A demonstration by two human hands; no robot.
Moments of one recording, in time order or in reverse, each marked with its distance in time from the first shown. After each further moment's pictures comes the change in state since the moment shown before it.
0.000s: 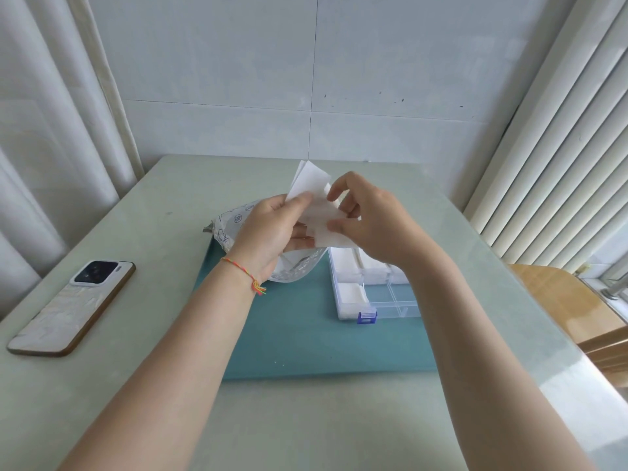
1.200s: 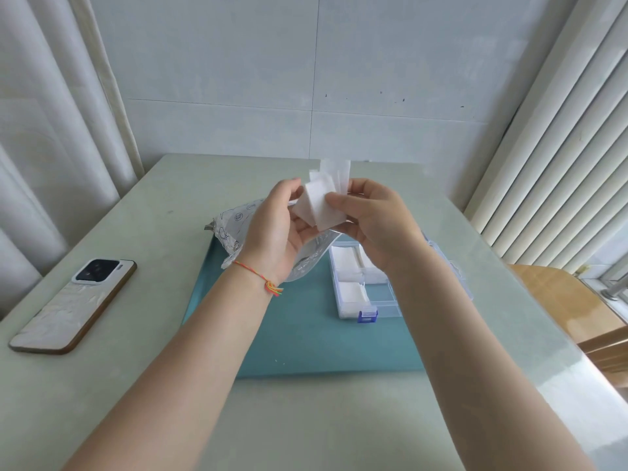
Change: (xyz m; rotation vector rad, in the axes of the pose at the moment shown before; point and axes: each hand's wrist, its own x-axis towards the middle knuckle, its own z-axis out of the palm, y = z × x) left_hand -0.002 0.004 0.013 -0.337 0.026 -0.037; right_hand 0.006 -0.005 0.016 1.039 0.140 0.307
